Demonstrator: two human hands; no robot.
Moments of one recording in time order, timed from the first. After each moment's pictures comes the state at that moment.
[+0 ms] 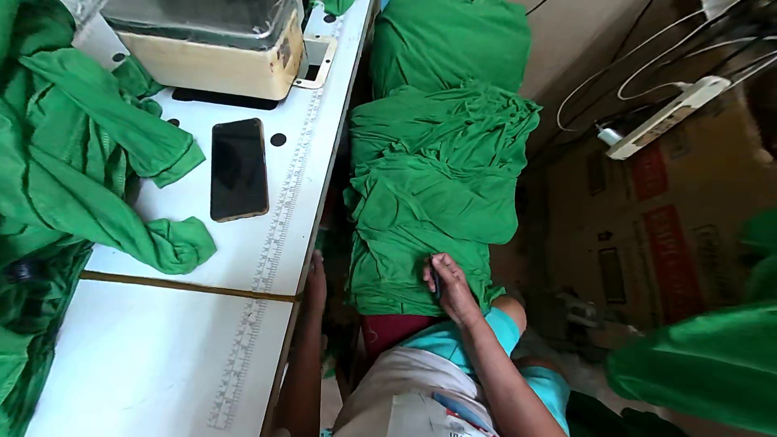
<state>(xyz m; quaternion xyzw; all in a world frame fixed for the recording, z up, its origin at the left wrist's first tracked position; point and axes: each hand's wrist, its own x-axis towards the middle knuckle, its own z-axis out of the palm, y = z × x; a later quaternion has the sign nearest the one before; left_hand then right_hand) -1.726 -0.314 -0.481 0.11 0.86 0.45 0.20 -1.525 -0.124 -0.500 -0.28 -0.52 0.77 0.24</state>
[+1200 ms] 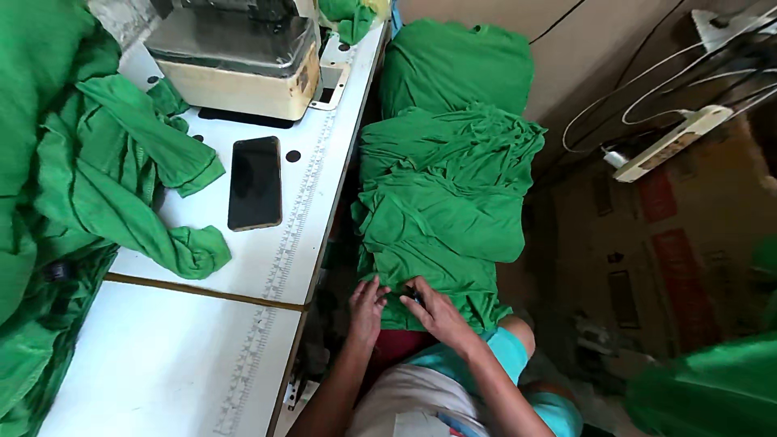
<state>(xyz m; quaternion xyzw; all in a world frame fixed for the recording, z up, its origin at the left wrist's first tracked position) -1.645 -0.271 -0.463 -0.12 0.52 0.77 0.36 -1.537 -0.152 -0.447 -0.20 -0.88 0.44 0.04</state>
